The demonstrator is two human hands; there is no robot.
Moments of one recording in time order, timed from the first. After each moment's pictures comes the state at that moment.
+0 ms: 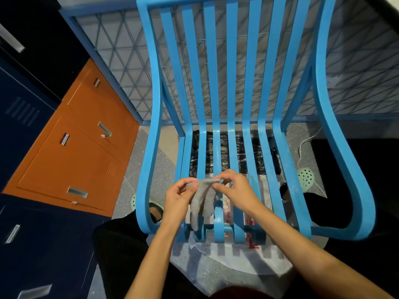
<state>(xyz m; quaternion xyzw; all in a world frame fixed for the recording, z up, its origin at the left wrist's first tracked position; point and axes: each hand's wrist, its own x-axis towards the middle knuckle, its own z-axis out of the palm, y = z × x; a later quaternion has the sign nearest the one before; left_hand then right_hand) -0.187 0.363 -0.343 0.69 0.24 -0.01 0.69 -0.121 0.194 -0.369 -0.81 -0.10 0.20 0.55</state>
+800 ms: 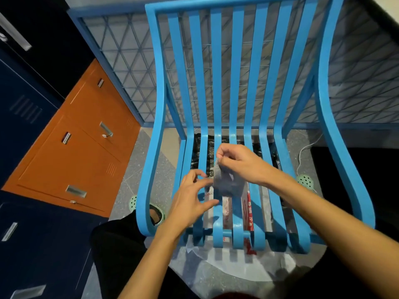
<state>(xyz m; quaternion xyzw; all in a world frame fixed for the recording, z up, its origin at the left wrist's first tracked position) -0.173 0.359 -0.338 0.94 -0.02 -0.02 0.35 -0.067 0.187 -0.278 -0.79 -0.27 0.23 0.50</state>
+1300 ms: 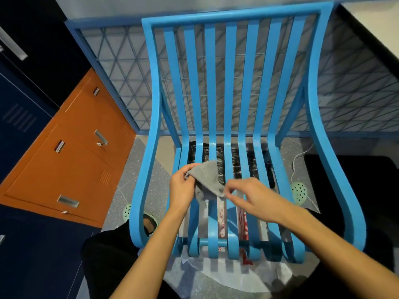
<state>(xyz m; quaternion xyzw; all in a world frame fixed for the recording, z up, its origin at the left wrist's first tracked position) -0.125 0.348 -0.328 0.74 0.22 0.05 0.64 -0.102 0.143 -0.291 -0.86 -0.36 0.19 0.29</state>
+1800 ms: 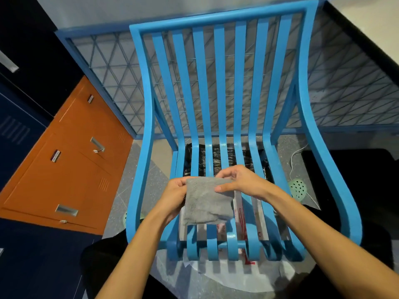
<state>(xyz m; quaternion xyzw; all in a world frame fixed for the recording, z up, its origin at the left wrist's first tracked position) -0.131 0.361 -0.311 0.66 0.18 -0.16 0.71 -0.059 0.156 -0.312 -0.73 -0.16 0.37 0.55</state>
